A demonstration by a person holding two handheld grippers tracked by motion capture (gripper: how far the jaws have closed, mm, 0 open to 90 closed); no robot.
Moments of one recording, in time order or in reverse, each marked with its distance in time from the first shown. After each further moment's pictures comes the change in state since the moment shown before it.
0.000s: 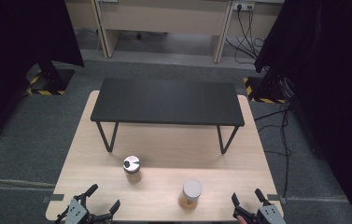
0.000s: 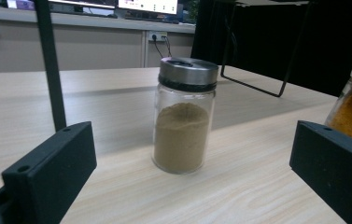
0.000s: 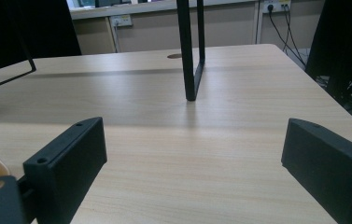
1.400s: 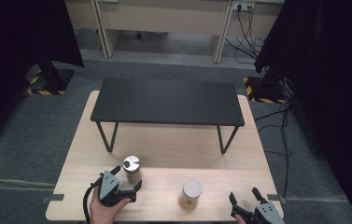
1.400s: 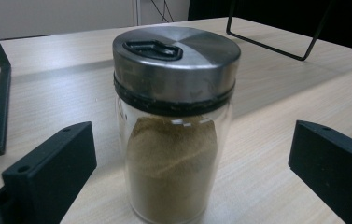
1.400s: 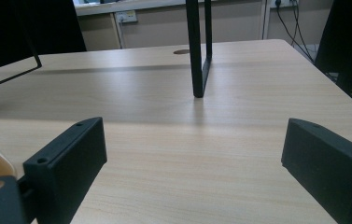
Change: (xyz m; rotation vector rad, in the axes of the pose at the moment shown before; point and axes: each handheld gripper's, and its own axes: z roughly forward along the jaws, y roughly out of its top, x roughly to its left) left arm -0.007 0.040 0.099 0.223 0.003 0.020; right arm 0.000 0.001 0.006 0.016 0.022 0.002
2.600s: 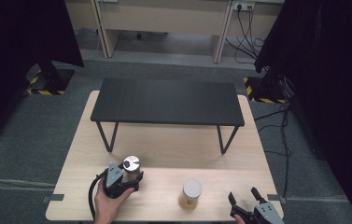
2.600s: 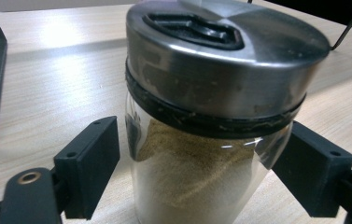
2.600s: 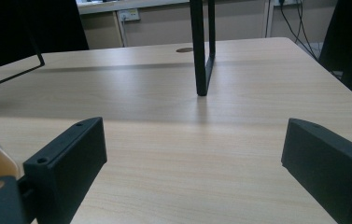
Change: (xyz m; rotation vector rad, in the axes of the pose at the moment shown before) left arm 0.002 0.014 0.024 0.090 0.035 -0.039; right arm -0.001 0.000 0.002 0.007 0.010 0.000
